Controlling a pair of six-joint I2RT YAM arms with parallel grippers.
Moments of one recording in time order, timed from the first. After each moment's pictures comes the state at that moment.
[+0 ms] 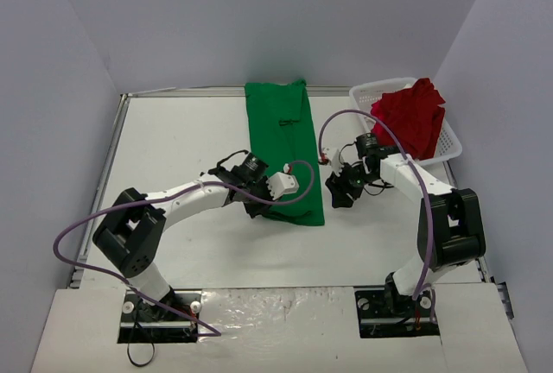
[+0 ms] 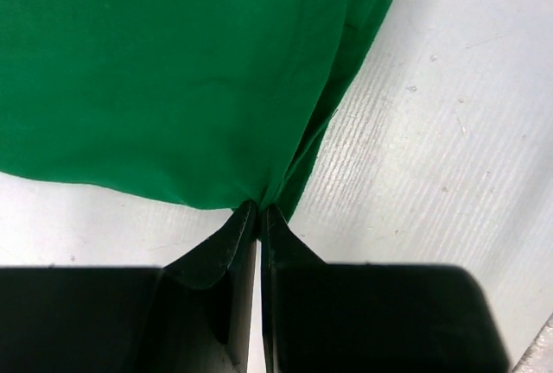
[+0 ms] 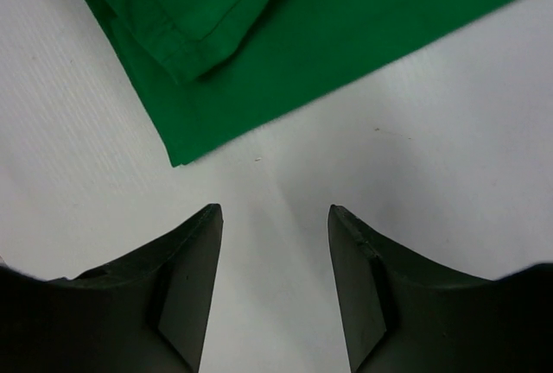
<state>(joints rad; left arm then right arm) -0.73 1.64 1.06 -0.45 0.31 0.41 0.21 1.59 1.01 -0.70 -0.55 -0.75</state>
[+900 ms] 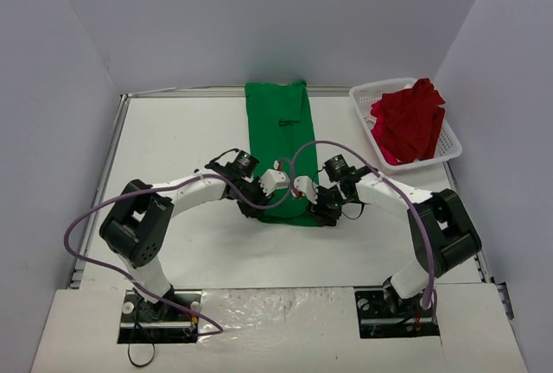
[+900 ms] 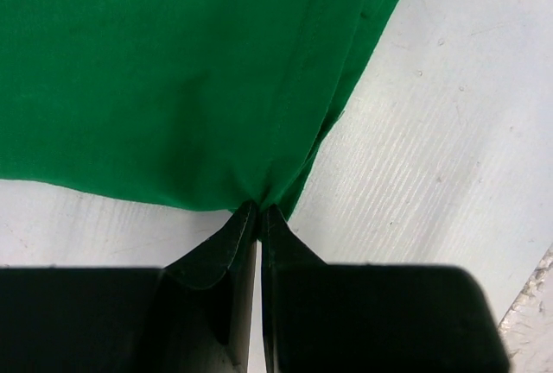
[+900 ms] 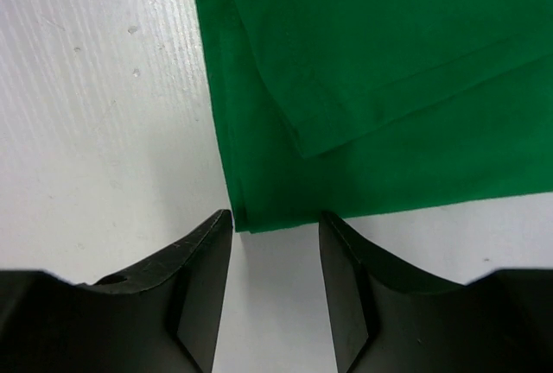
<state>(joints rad) -0.63 1.71 1.06 -0.47 0.47 0.37 0.47 1.57 0.84 -0.53 -0.46 -0.84</state>
